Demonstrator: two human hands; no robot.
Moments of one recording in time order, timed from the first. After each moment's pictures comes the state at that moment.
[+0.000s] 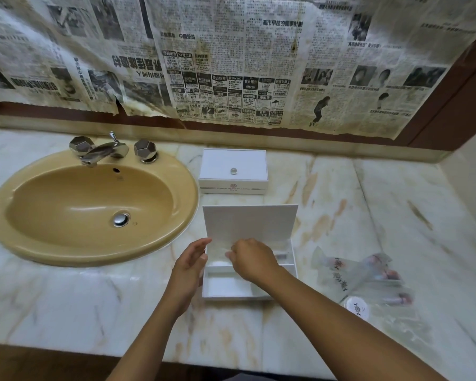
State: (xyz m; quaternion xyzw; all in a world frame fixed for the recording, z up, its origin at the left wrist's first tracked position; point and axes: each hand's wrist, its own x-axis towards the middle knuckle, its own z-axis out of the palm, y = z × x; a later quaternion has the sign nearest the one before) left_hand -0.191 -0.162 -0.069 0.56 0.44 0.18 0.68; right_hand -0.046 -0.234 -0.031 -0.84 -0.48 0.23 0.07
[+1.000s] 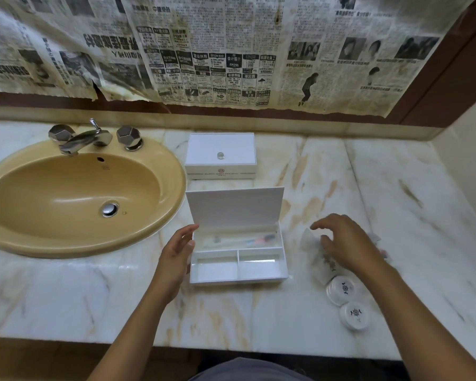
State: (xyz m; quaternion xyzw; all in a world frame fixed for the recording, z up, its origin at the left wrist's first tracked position) left_hand -0.190 -0.164 -0.066 0.58 0.45 0.17 0.65; right_hand 0.075 -0.373 -0.008 -0.90 -0.38 0.16 0.15
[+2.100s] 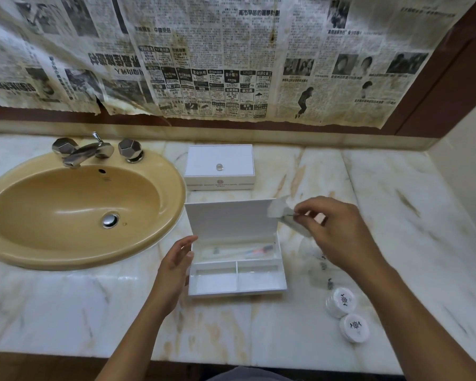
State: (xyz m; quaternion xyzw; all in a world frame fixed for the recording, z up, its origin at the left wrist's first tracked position) left_hand -0.190 -0.163 -0.073 0.59 0.45 0.17 0.65; right_hand 0.037 -0.343 0.077 -0.82 -0.41 0.09 0.39
